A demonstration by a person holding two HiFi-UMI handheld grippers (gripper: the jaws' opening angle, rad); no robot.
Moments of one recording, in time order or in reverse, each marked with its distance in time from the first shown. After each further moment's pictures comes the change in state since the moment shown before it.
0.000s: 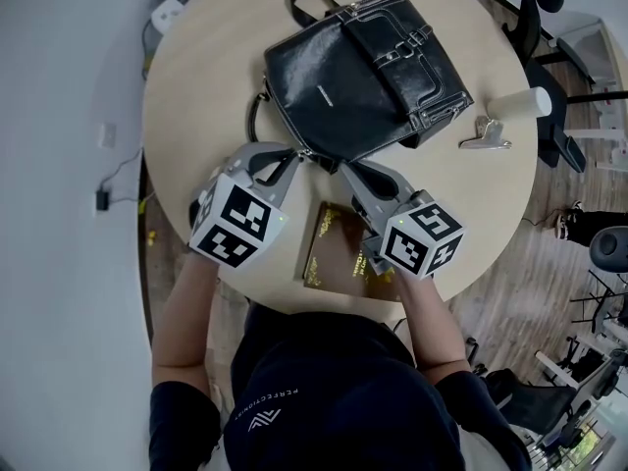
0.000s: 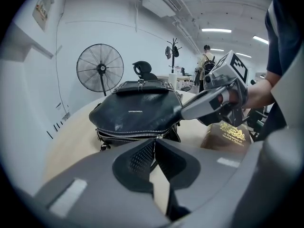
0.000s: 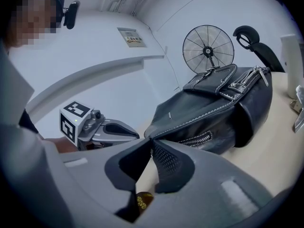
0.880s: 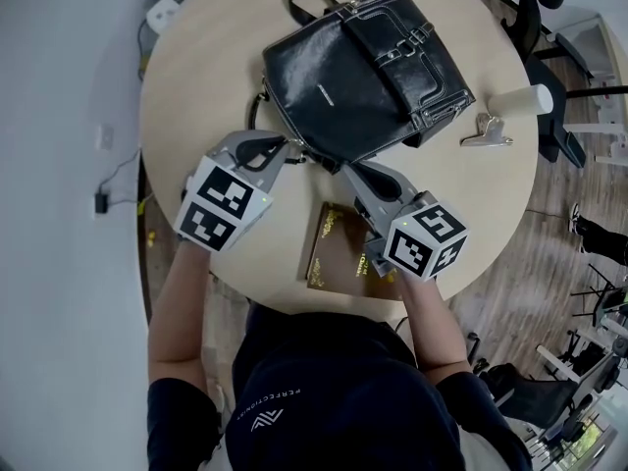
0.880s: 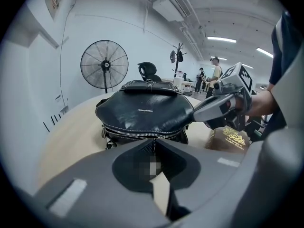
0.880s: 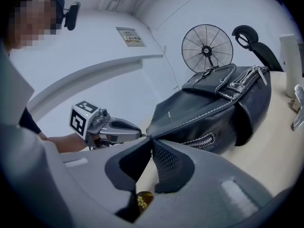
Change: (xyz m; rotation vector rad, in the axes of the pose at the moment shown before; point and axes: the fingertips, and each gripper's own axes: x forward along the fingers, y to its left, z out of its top) left arm 0.003 0.026 -0.005 -0.087 -0.031 -0.039; right arm 0.000 -0.001 -0.003 0.009 0.009 -0.012
